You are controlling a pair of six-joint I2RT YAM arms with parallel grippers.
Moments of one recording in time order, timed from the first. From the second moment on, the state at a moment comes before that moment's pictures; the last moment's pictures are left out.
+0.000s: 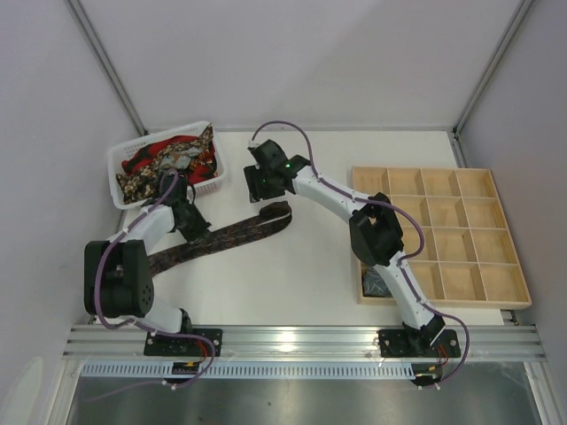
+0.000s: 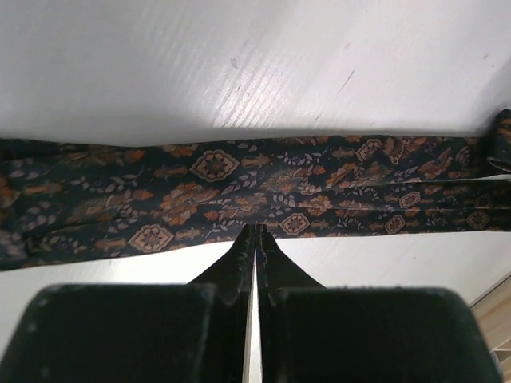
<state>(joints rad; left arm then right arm) 0.02 1.49 0.88 -0.58 0.14 -0.63 0.78 2.35 2.14 -0.66 -0.03 0.40</state>
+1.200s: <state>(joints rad) 0.02 1.61 0.88 -0.55 0.18 -0.58 0.80 2.48 2.24 -0.72 0.27 0.21</state>
